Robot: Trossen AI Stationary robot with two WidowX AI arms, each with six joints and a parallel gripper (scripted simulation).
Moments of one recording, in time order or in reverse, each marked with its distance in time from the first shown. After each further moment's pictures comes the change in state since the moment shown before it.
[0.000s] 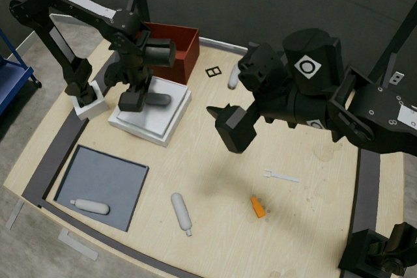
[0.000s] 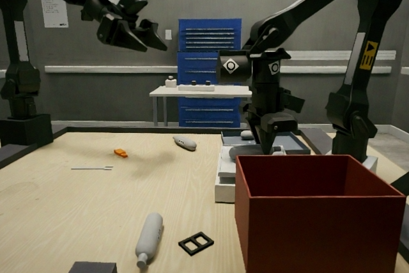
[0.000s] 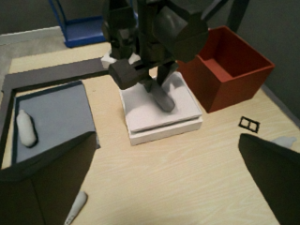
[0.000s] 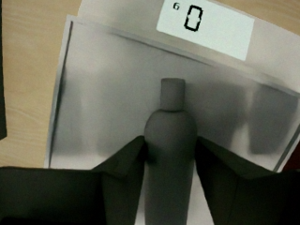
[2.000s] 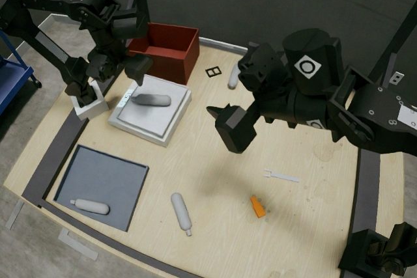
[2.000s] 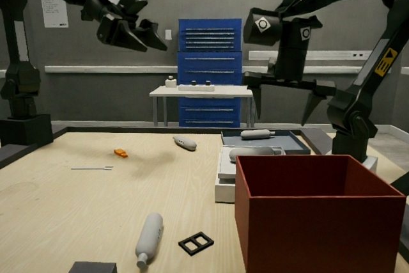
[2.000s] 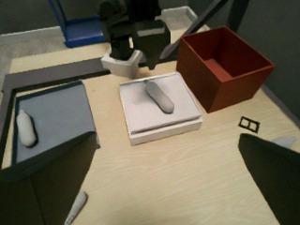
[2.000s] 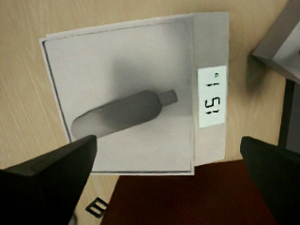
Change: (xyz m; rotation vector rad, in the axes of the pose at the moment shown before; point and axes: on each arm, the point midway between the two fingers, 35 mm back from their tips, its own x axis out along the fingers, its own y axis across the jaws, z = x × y) left arm 0.000 0.000 0.000 0.000 0.000 0.000; right arm -0.067 -0.007 0.038 -1.163 0.125 0.073
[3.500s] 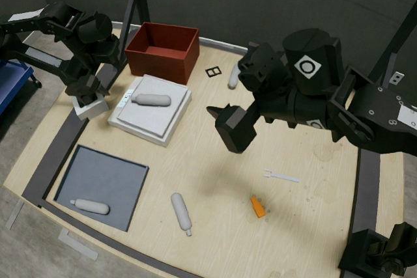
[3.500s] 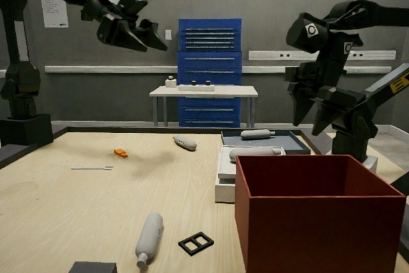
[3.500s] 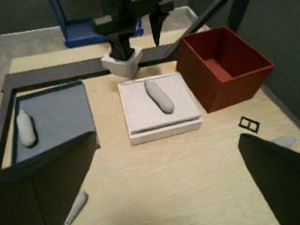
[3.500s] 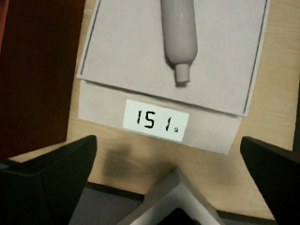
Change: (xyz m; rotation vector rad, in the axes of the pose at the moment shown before) left arm 0.000 0.000 0.000 0.000 0.000 0.000; right arm 0.013 -0.059 0.015 -1.889 -0.110 0.223
